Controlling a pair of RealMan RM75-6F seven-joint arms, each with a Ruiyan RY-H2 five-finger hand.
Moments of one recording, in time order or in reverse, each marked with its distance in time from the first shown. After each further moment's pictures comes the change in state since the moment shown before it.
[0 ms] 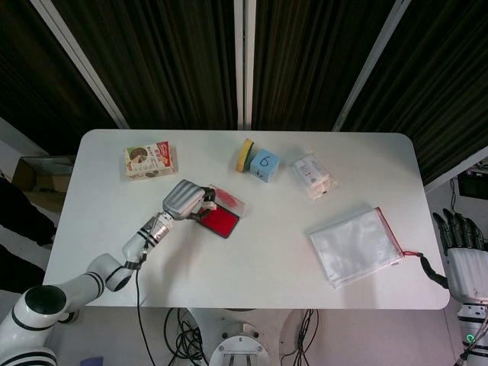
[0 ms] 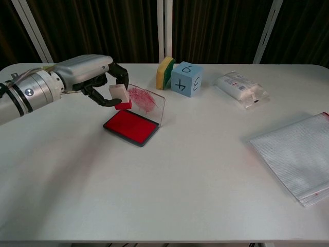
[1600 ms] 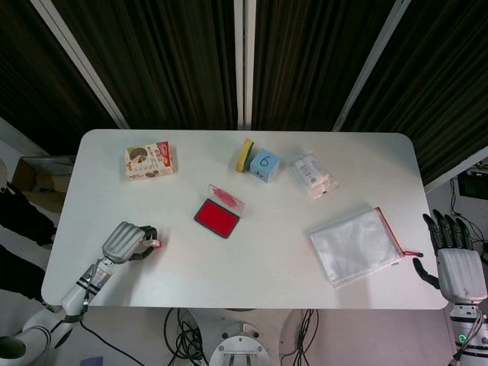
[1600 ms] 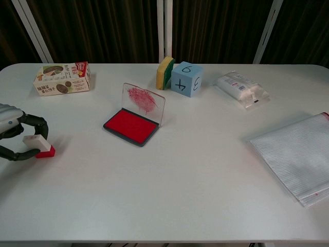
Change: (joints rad) left arm 0.398 0.016 0.209 0.187 0.119 0.274 -0.084; right arm 0.007 -0.011 -0.011 -0.029 -0.017 -0.007 -0.053
